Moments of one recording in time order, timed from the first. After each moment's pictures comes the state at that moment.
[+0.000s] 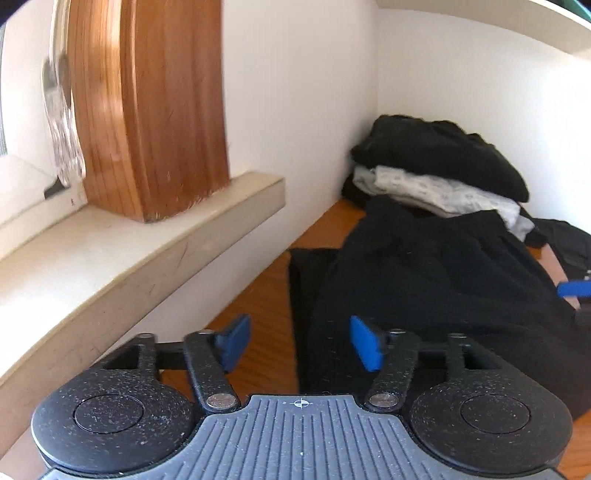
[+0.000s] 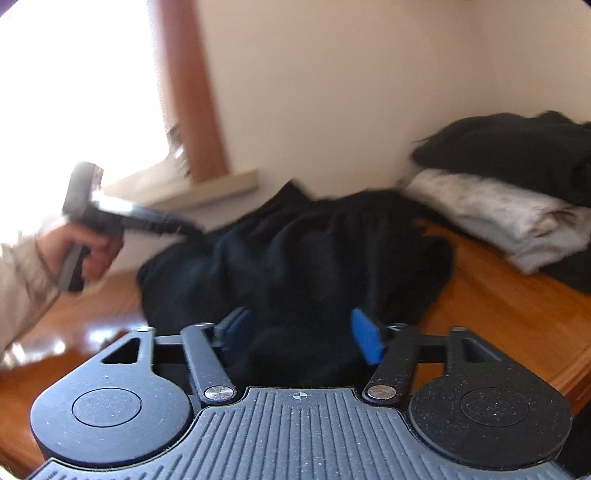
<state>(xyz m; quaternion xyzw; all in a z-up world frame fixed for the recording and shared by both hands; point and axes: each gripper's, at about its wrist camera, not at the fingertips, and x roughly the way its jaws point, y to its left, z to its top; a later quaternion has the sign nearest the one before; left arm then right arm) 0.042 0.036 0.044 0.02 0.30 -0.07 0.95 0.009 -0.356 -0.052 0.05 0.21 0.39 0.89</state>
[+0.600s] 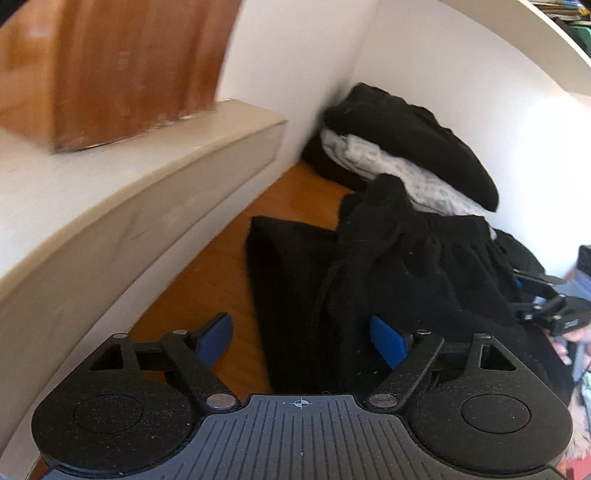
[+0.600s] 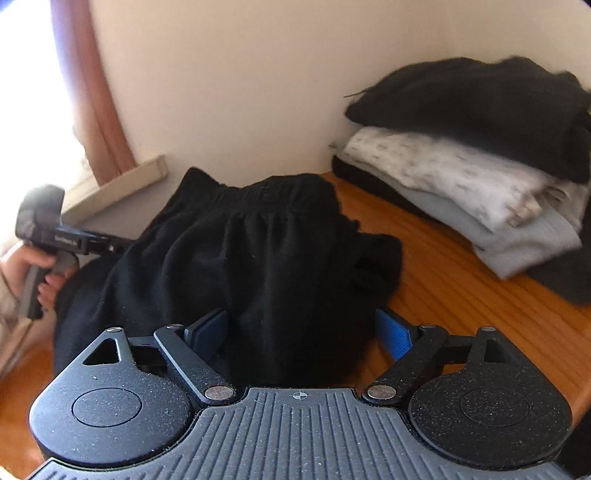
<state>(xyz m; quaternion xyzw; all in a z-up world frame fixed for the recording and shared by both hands) 0.114 0.067 0.010 -0.08 0.37 -0.21 0.90 0.081 -0.322 -0.056 0.03 0.30 0.33 0.89</state>
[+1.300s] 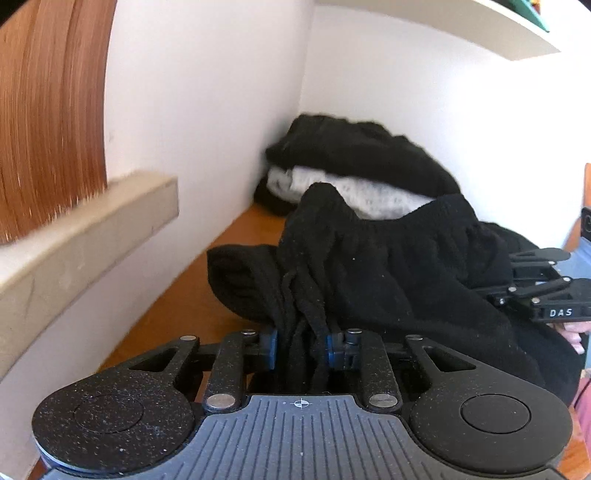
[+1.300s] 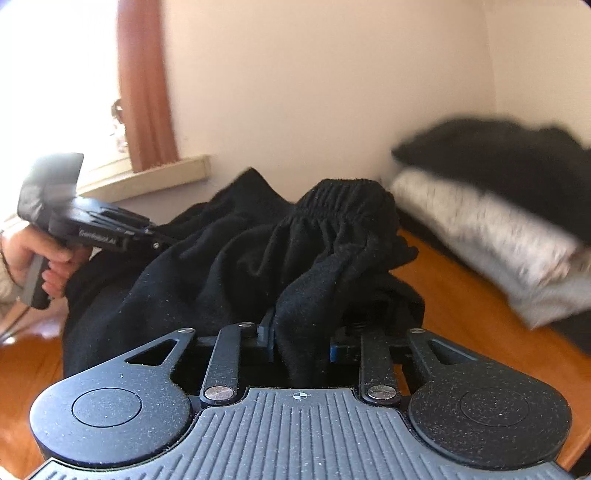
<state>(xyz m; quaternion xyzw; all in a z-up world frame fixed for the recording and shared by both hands) 0.073 0.014 0.021 0.01 0.28 -0.21 0.94 0.044 -0.291 -0.041 -0.03 0.22 0.34 0.91</state>
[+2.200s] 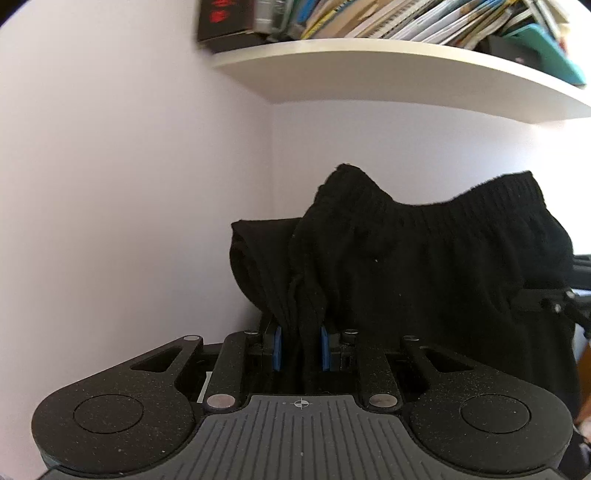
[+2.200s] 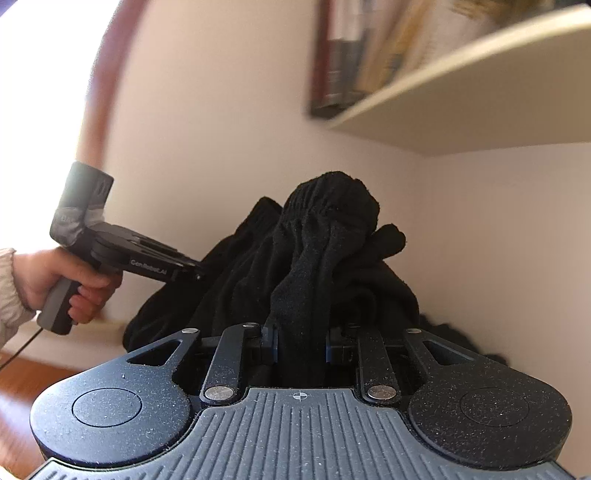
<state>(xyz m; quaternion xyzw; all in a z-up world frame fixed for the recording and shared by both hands) 0.242 -0.128 0.204 0.07 0.17 -0.19 0.96 0.141 -0.396 0.123 -0.04 0.06 0.29 0.95</state>
